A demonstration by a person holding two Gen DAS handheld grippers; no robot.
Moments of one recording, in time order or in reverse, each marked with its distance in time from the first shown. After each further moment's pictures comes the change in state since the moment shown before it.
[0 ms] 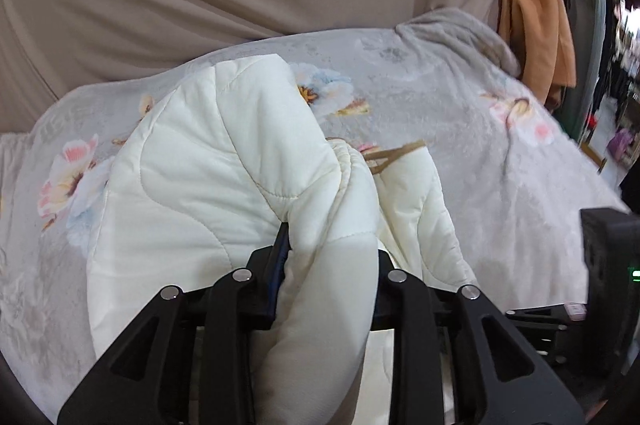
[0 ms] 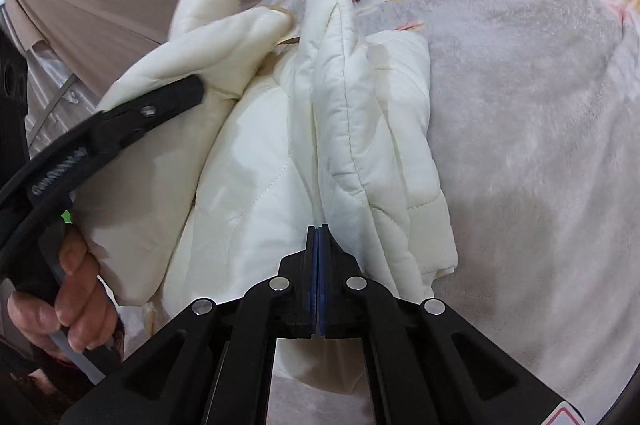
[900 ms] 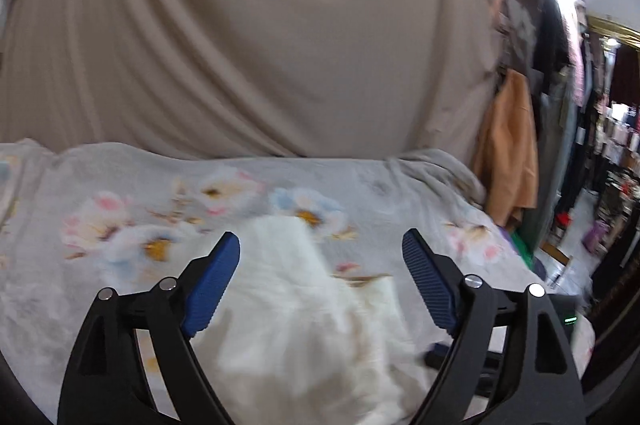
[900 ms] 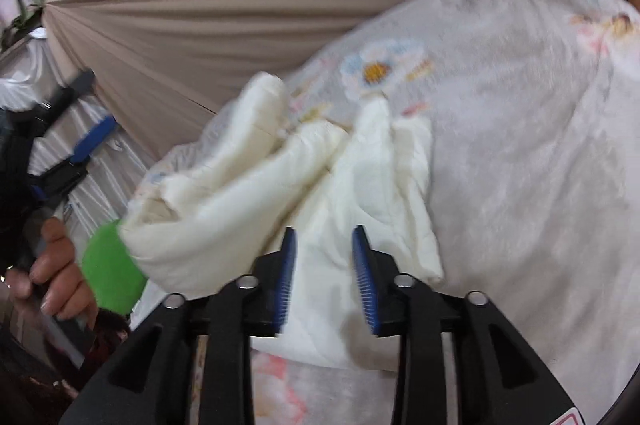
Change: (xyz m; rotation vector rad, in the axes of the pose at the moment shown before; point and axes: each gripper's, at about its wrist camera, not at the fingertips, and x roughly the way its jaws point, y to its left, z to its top) left arm -0.168 0.077 0.027 -0.203 -0.361 -0.062; right arm -0.094 0.013 -0.003 -0.015 -0.278 0.160
